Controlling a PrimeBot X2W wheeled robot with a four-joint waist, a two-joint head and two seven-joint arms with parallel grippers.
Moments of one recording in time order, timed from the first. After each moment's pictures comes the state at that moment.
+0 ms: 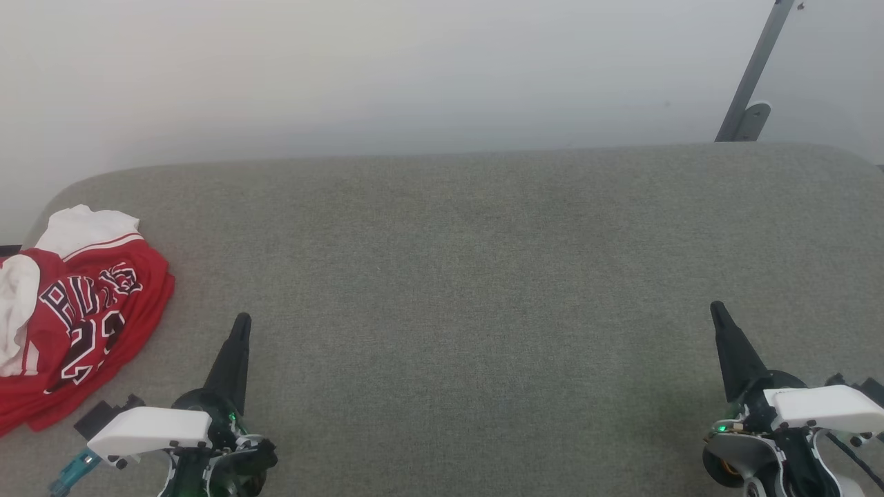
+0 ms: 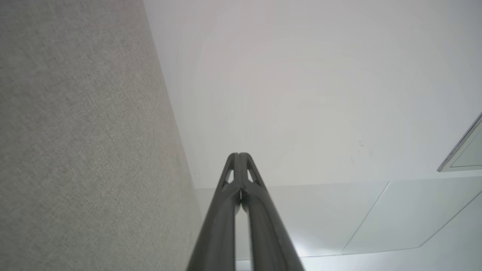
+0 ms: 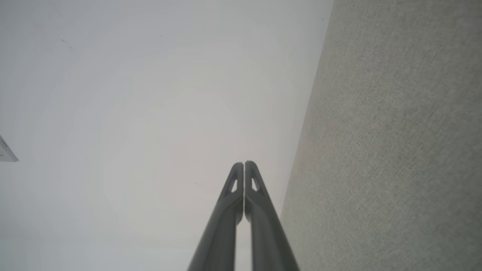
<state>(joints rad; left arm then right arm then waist) -0.10 0.05 0.11 0.25 -1.61 -0.13 0.11 -0.11 -0.05 -0.11 0.25 1.61 0.13 0.11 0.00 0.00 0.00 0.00</state>
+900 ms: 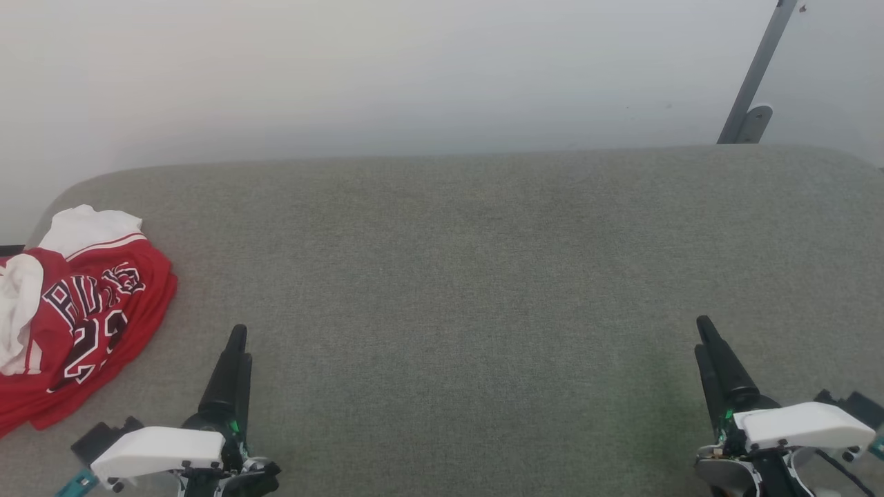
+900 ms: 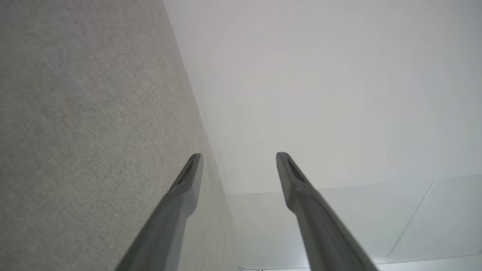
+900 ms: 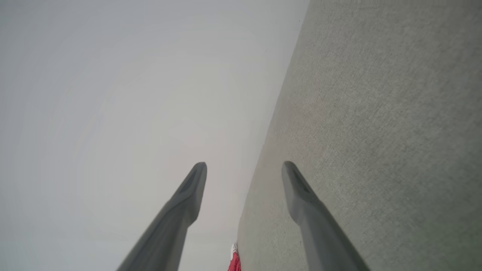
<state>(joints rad) -0.05 0.05 0.09 0.22 -1.52 -0.10 0.04 -0.07 -0.08 -0.04 0.28 1.49 0.13 0.05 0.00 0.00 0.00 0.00</state>
